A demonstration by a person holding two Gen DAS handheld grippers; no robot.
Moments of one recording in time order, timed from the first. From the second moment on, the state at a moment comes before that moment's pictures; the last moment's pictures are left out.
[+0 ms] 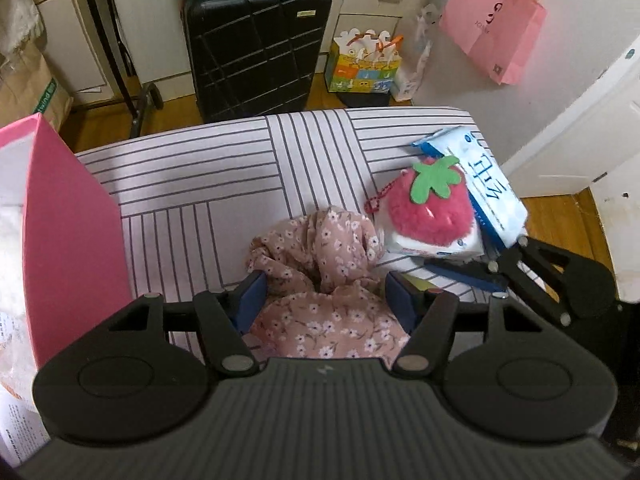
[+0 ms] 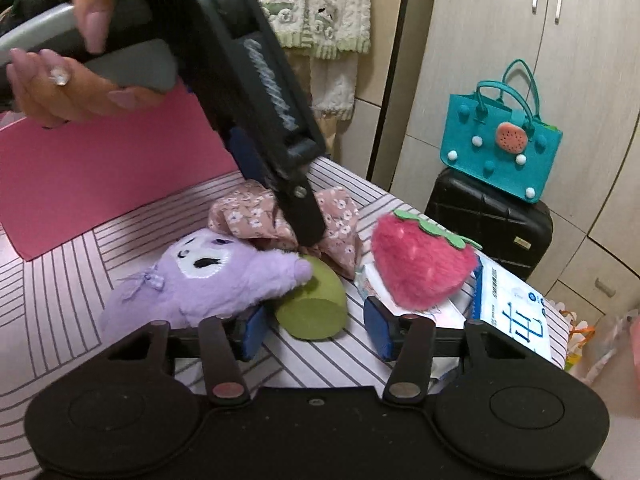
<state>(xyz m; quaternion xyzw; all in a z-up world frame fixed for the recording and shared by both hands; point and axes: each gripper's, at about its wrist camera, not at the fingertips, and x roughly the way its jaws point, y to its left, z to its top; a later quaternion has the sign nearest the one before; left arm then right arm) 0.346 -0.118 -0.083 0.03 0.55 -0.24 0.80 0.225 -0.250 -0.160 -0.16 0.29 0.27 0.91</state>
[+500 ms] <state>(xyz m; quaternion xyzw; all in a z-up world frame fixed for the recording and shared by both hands) 0.354 -0.125 -0.103 0.06 0.58 -0.23 0.78 0.222 -0.253 -0.159 -0.10 0.30 0.25 0.92</state>
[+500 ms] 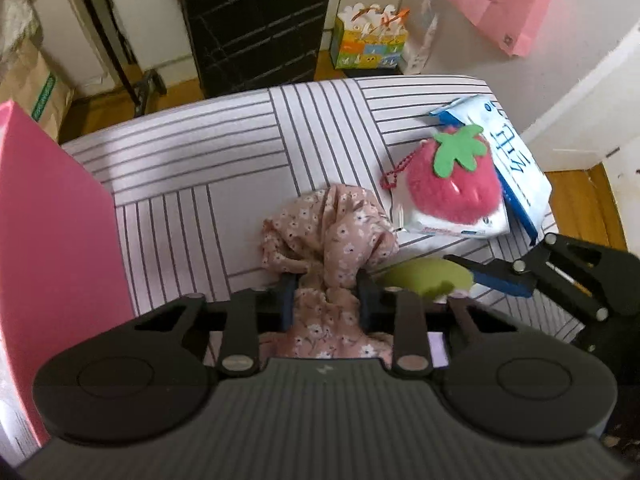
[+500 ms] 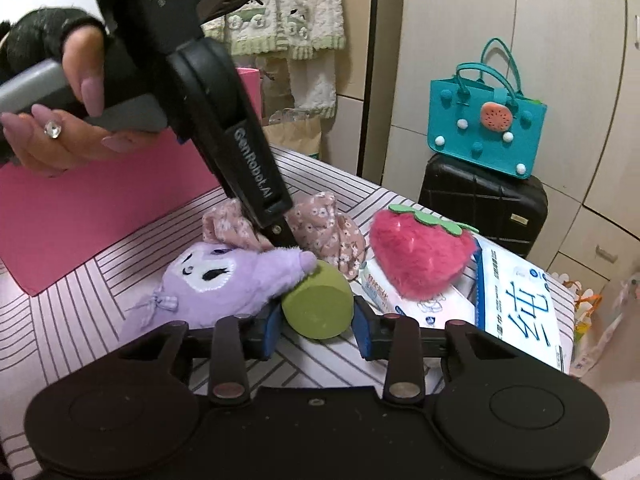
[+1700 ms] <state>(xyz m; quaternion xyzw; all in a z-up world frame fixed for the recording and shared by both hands) 0.207 -0.079 -0.022 0.08 0.49 -0.31 0.81 0.120 -0.264 -0.107 0.02 0.40 0.22 0.89</state>
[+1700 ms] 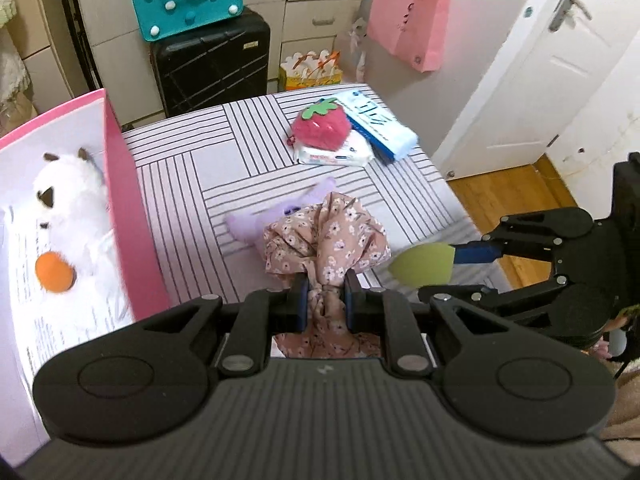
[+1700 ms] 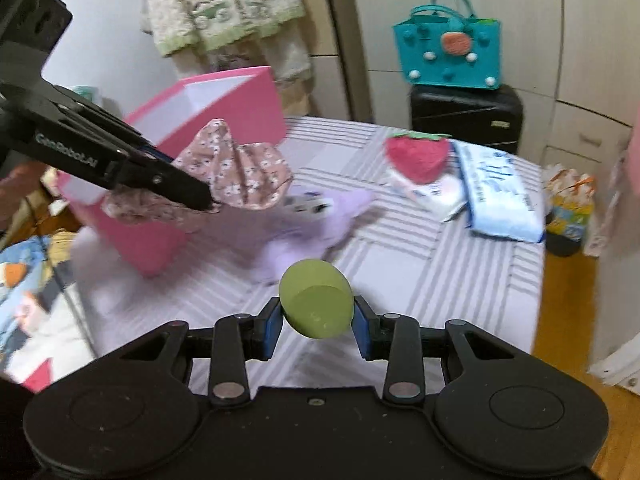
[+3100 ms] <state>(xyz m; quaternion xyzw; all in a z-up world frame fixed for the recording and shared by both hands) 0.184 0.132 0.011 -0.01 0.42 -0.18 0.89 0.157 -0.111 -0.016 -0.09 0.29 0.37 0.87</state>
